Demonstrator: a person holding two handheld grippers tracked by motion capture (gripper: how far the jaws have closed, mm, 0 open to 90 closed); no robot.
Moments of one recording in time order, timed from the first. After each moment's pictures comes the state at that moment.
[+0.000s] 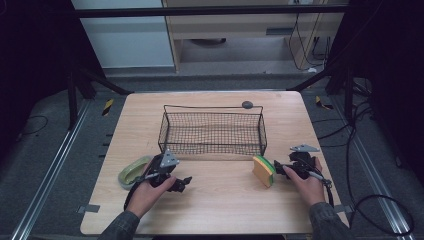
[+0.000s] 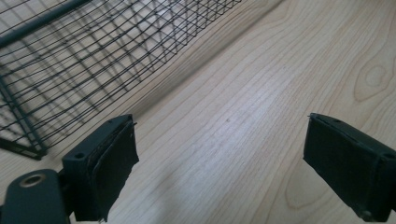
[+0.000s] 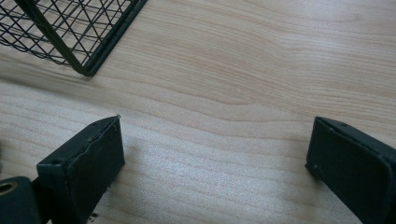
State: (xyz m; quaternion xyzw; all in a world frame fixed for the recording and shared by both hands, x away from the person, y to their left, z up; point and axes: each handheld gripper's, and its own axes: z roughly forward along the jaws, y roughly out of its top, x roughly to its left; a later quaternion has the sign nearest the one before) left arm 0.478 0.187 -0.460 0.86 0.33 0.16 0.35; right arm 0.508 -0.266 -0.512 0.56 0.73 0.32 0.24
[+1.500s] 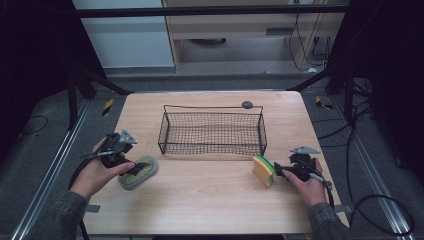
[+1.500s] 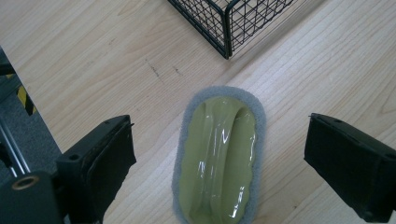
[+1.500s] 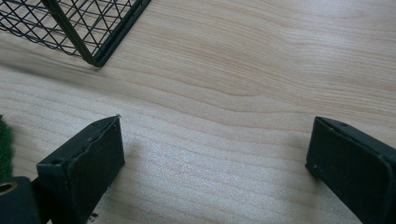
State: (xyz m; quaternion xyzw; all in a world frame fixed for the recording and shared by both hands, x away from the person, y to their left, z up) left arm 0.496 0.287 -0.384 0.89 0.37 0.19 0.20; right arm 0.502 -0.266 -0.512 0.55 0.73 0.32 0.24
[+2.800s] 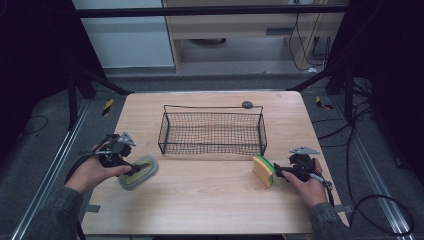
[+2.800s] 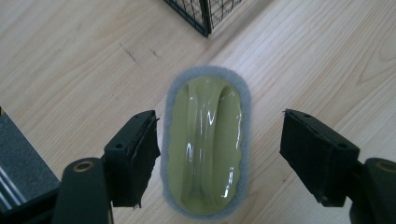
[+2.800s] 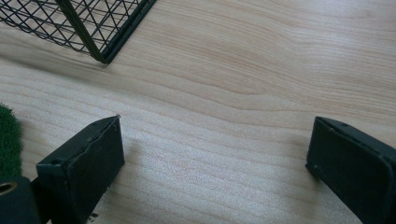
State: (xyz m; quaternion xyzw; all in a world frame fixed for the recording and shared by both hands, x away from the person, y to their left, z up) left arm 0.501 0.292 -0.389 0.92 0.34 0.14 0.17; right arm 0.501 -0.265 -0.512 0.55 0.74 0.32 0.24
